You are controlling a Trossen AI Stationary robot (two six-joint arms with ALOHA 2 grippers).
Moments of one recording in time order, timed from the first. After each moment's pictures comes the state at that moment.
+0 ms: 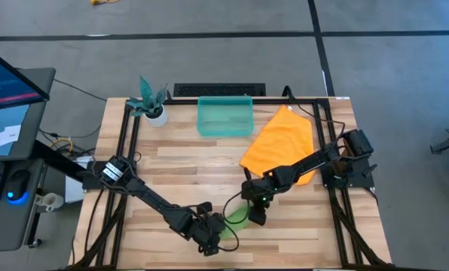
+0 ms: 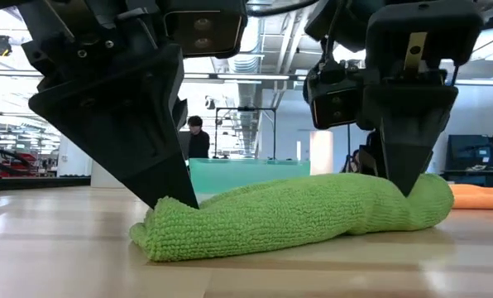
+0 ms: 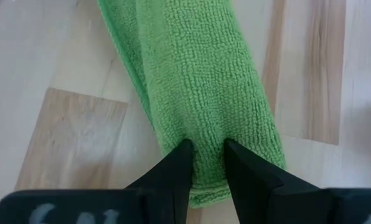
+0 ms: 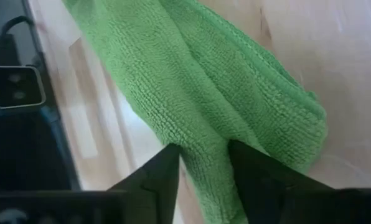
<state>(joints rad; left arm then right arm) -0.60 2.08 1.33 -0.40 -0.27 -0.76 0.29 1.82 0.93 -0.21 -0.41 0.68</state>
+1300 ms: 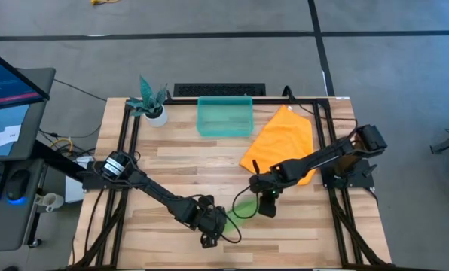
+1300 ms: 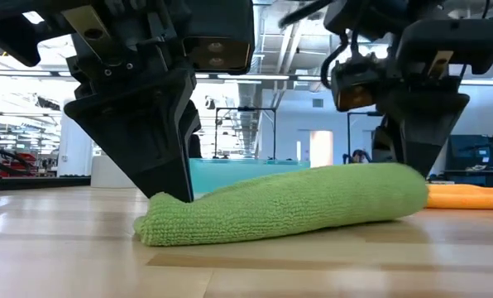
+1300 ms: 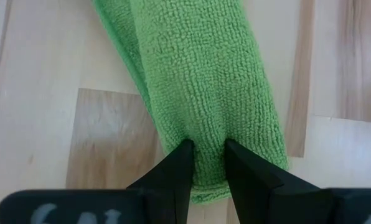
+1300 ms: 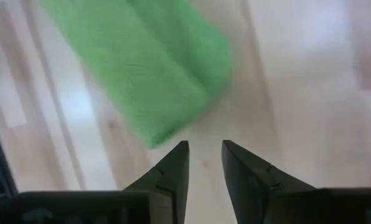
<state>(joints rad) -0.52 2.08 1.33 -0.50 -0.14 -0.63 0.27 1.67 0.92 -0.50 -0.24 0.54</state>
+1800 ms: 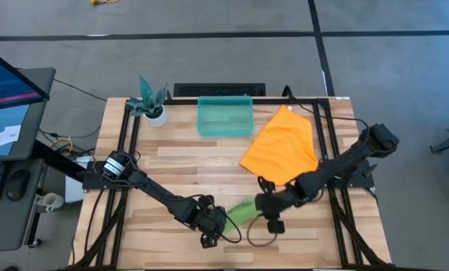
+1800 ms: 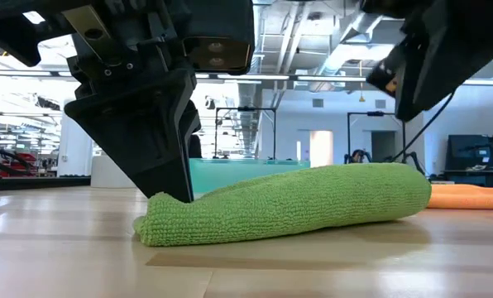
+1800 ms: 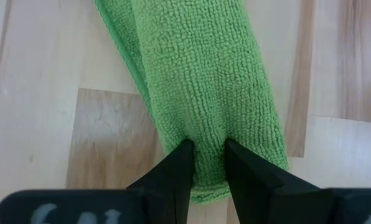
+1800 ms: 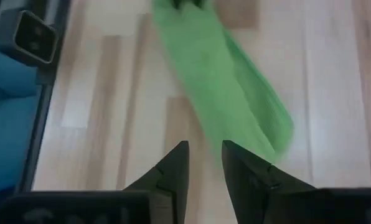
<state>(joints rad) -0.51 2.08 1.33 -0.50 -0.14 -0.62 0.51 1.55 0.93 -0.35 0.06 0.40</state>
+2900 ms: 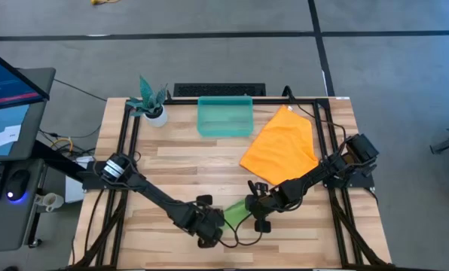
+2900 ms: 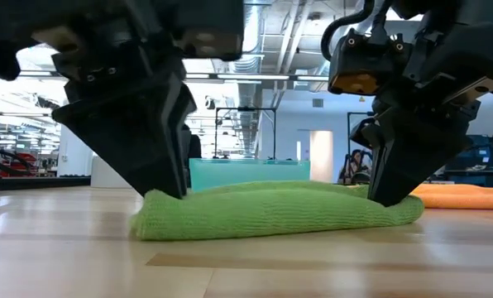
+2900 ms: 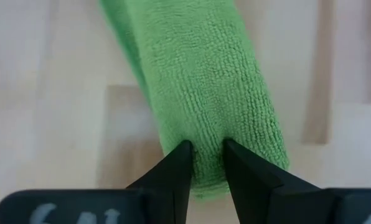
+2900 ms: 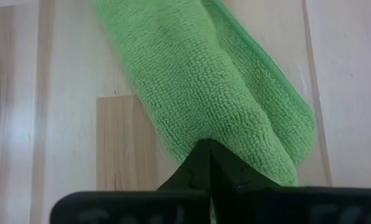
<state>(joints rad) -0.55 2.06 1.40 -0.61 -0.27 -0.59 0.46 1.82 0.93 -0.24 0.10 0.46</state>
